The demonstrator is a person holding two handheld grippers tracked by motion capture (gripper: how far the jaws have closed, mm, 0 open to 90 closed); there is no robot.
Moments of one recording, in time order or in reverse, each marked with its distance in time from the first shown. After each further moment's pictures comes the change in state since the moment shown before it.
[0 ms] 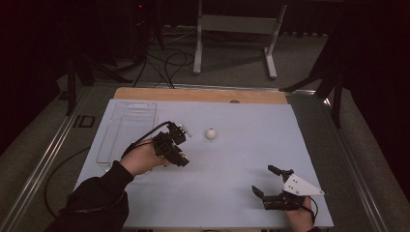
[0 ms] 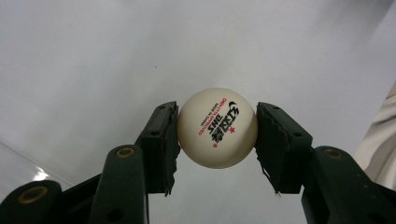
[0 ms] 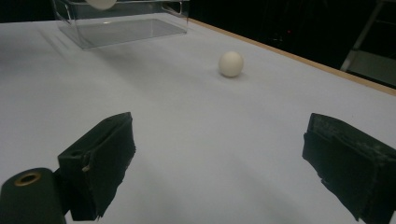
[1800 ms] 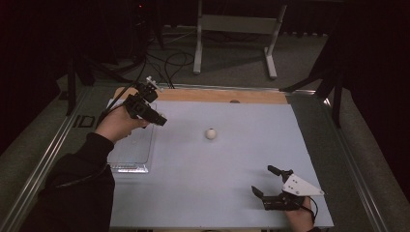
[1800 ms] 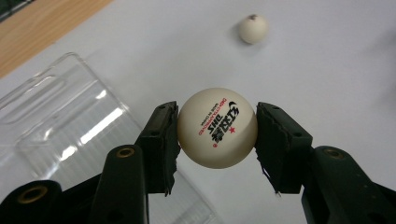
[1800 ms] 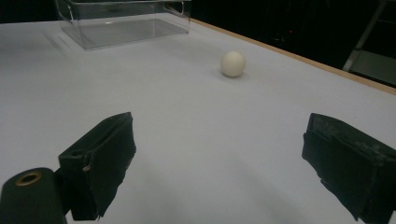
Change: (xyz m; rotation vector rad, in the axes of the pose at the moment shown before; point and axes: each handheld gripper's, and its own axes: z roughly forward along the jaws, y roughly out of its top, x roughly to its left) left arm 0.079 0.004 -0.082 -0.117 0.157 -0.234; right arm 0.001 0.000 0.000 -0.001 0.006 0.003
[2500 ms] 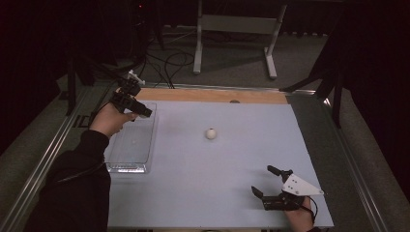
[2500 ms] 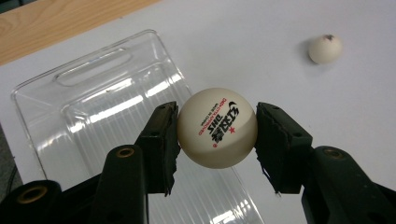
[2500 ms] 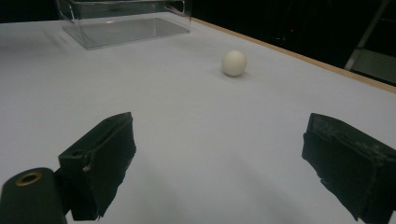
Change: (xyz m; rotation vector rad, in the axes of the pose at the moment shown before) left arm 0.050 -0.014 0.011 -0.035 0.109 -0.231; right arm 0.000 0.000 0.000 0.004 0.004 -0.001
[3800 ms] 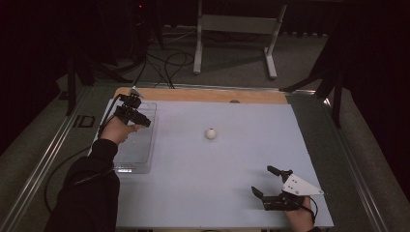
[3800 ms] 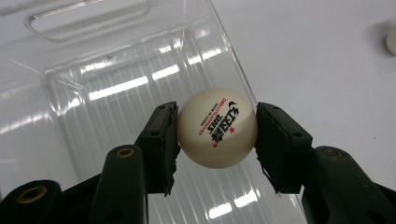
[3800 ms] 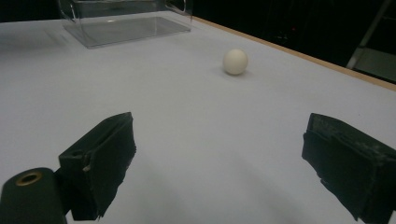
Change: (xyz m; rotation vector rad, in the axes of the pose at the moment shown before) left arm 0.021 -0.028 0.074 0.075 0.023 -0.094; right arm -0.001 -0.001 0.000 0.006 0.006 0.000
